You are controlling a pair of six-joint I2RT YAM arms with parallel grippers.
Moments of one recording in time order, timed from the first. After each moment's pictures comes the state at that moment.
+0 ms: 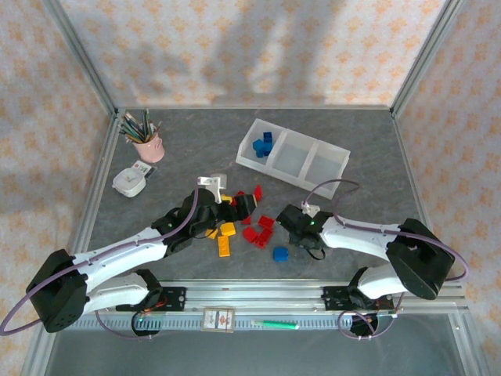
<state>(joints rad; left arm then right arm) -0.75 1.10 0.56 0.12 -0.05 -0.78 0.86 1.37 0.63 -0.62 0.29 0.99</state>
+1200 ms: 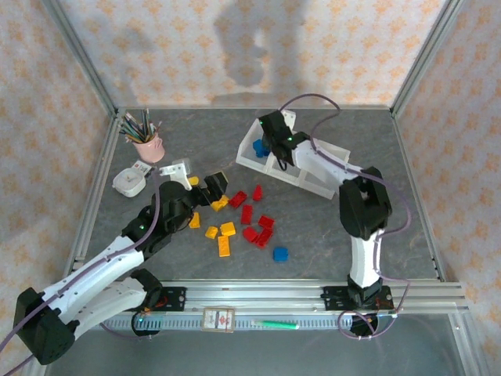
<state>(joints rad) -0.58 0.87 0.61 -0.05 -0.23 -0.70 0.55 2.01 1.67 -0.45 0.39 0.64</state>
